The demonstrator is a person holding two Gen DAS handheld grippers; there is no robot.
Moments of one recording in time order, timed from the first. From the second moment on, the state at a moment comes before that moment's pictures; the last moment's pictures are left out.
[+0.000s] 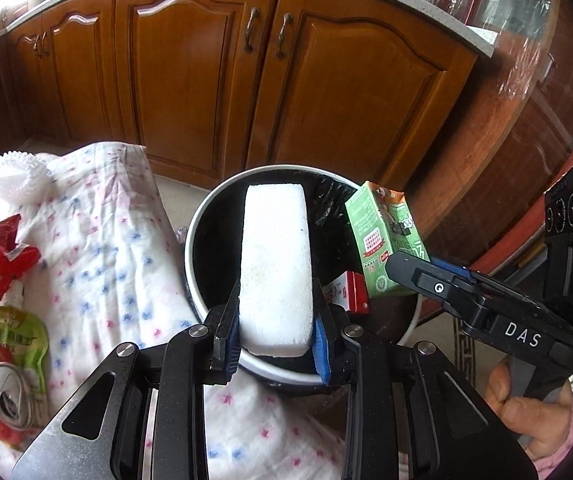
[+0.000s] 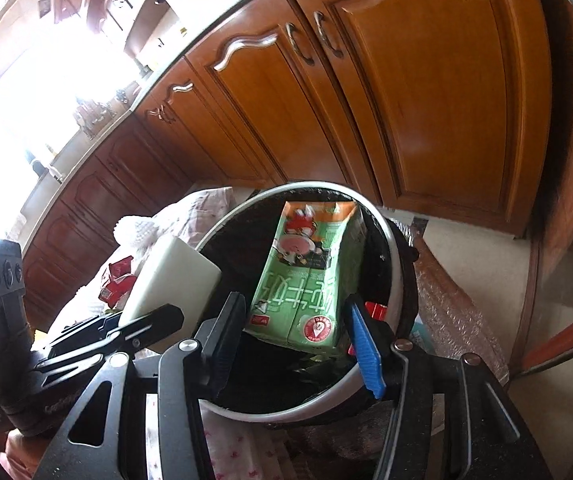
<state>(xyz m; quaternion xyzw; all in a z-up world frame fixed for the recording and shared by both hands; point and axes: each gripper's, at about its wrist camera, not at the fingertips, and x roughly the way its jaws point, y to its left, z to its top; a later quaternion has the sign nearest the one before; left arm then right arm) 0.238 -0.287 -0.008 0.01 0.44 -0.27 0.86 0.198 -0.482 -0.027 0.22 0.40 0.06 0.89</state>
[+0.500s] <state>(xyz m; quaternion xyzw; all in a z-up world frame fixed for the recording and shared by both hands) 0.225 -0.269 -0.012 -0.01 0.44 -0.26 0.86 0.178 -0.478 -0.022 0.25 0.38 0.05 0.89</state>
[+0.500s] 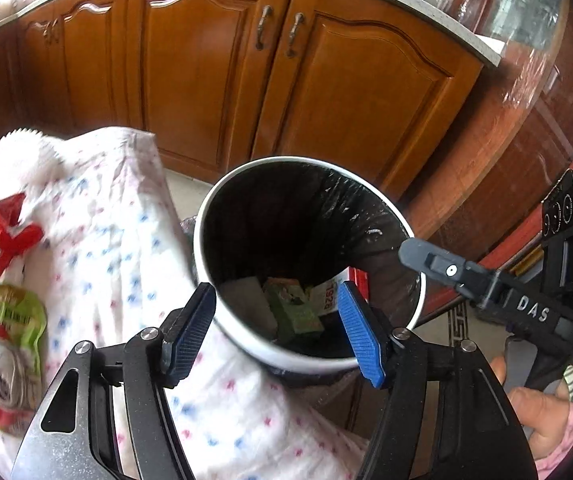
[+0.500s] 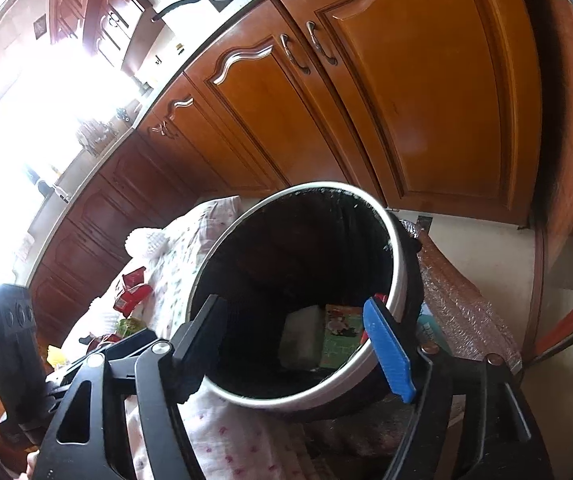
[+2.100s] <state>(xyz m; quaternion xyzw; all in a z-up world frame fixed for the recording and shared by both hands) 0.137 0.028 -0.029 -0.18 0.41 -0.04 0.89 0.162 -0.248 -0.024 0.16 0.41 0.20 0.88</state>
